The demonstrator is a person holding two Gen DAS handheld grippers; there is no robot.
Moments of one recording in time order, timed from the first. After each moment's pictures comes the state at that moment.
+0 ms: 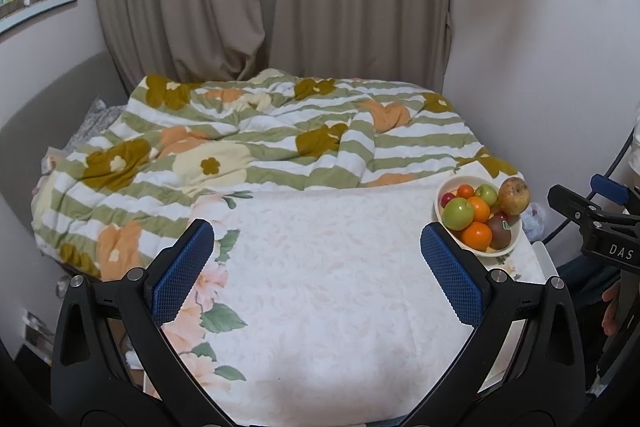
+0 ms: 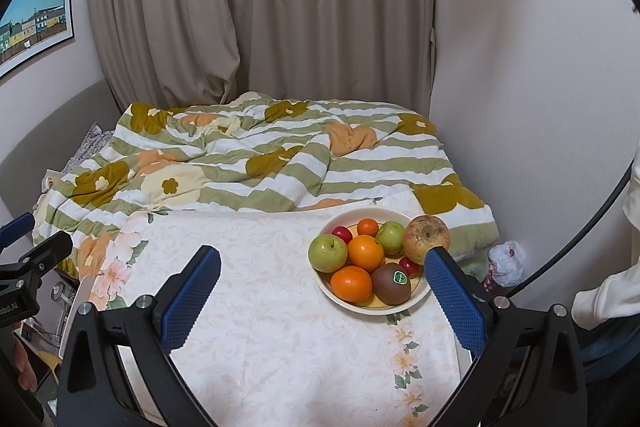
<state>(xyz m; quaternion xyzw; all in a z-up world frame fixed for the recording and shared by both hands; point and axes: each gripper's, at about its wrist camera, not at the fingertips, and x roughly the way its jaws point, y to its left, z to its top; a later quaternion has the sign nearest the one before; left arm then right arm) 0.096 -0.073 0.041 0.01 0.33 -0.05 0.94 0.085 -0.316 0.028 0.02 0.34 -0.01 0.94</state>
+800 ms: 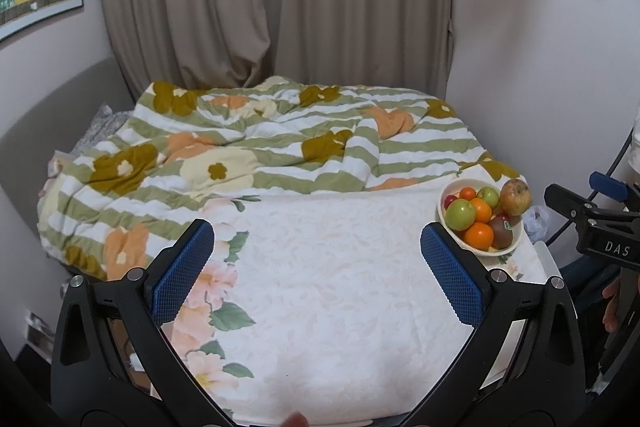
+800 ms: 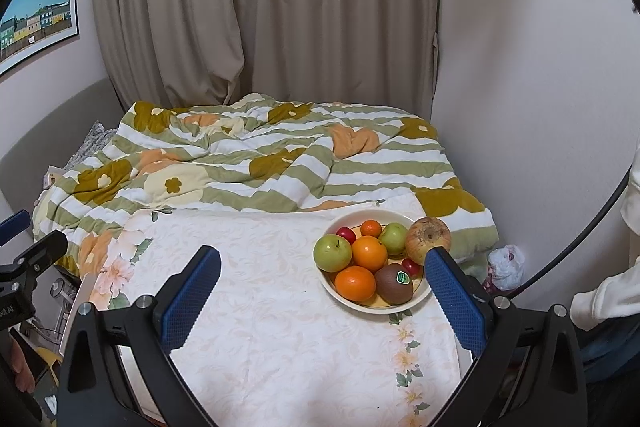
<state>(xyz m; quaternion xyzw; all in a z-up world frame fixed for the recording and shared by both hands) 0.084 -0.069 0.048 0.02 0.31 -0.04 0.95 0.088 -0.316 0.028 0.02 0.34 -0.01 0.94</state>
